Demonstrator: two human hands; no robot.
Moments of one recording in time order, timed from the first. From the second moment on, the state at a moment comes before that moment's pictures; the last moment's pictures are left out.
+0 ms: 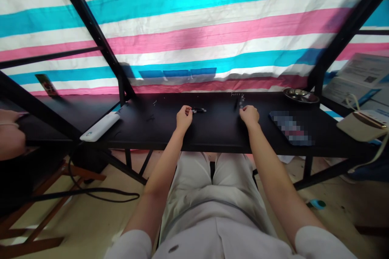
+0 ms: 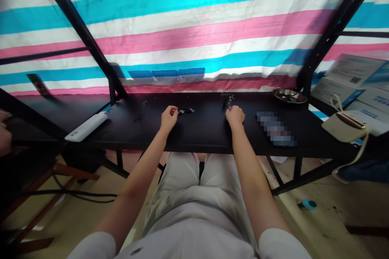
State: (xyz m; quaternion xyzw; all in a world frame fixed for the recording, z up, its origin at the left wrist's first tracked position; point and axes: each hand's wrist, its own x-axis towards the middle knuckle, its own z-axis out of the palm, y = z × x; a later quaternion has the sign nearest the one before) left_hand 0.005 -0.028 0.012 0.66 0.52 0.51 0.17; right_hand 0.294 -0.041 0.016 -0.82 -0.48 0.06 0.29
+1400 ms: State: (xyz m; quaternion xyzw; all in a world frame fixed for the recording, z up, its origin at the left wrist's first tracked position) left_hand 0.014 -0.021 0.012 0.71 0.55 0.43 0.06; right_hand 0.189 -0.007 -0.003 -0.56 -0.72 0.13 0.38
